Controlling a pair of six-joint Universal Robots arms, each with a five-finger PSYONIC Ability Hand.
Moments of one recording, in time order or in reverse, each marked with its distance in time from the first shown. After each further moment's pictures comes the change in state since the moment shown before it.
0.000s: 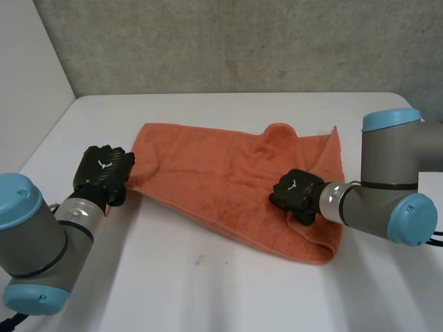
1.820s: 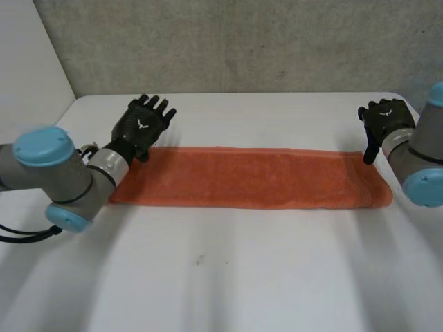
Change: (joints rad) left arm 0.033 -0.428 0.601 -0.023 0.337 0.298; right arm -0.207 0.036 -0.163 -0.389 0.392 0.434; left_hand -0.947 -0.994 -0.979 -0.991 -0.910; right_hand -0.693 -0.926 -0.935 -0.912 -0.875
